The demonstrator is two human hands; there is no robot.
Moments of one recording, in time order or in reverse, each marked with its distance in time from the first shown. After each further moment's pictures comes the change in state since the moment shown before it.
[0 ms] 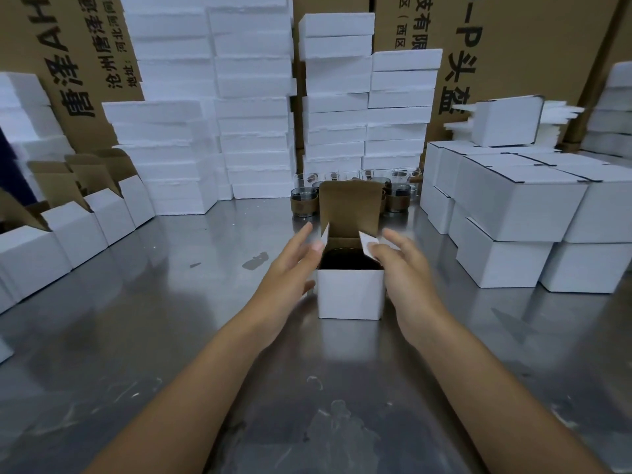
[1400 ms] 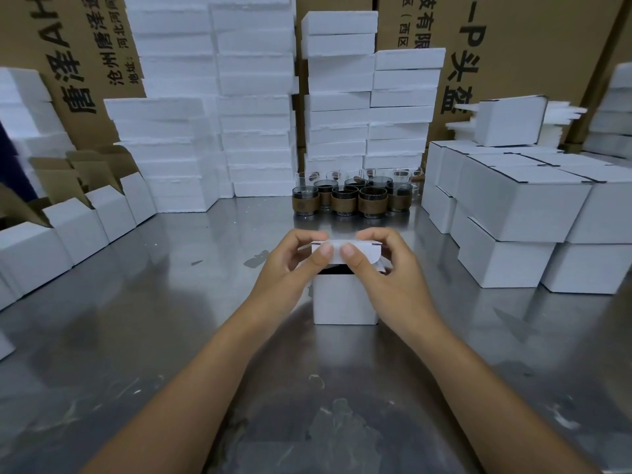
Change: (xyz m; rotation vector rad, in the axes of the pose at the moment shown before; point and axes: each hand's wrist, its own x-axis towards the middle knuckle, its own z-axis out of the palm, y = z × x) left_hand -0.004 0.000 -0.005 -0.034 0.010 0.207; right_hand -0.011 0.008 0.003 -0.244 -0.140 -0.379
